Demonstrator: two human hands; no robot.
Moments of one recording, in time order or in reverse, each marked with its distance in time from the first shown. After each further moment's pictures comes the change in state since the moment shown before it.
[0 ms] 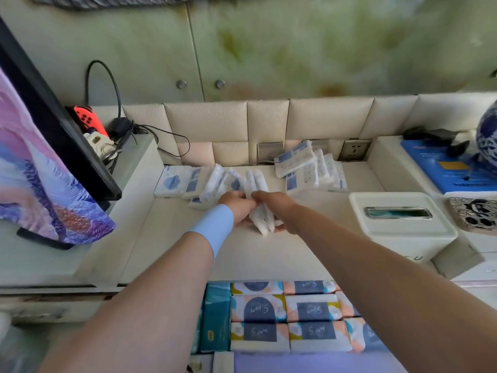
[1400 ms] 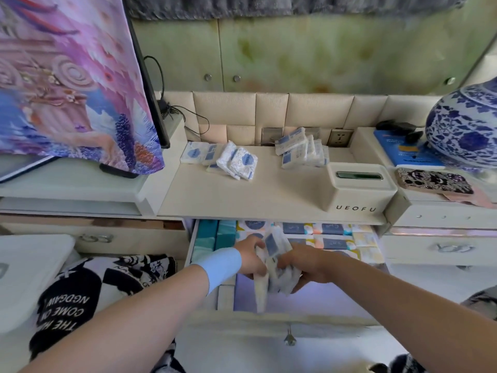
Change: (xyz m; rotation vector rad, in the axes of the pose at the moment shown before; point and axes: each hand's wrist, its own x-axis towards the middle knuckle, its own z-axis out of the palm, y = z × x) left_hand -0.205 -0.140 0.046 0.408 -0.301 -0.073; right_hand -0.204 0.171 -0.010 -0.233 -0.367 0.100
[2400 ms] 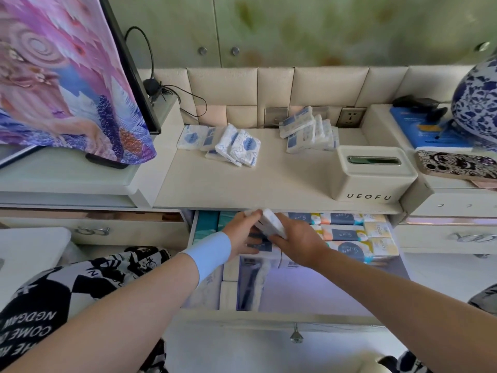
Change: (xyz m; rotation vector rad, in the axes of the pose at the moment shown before) left_hand 0.033 -0.003 -0.025 -0.698 0.018 -0.012; right_hand 0.047 0.001 -0.001 -0.641 0.505 -0.599
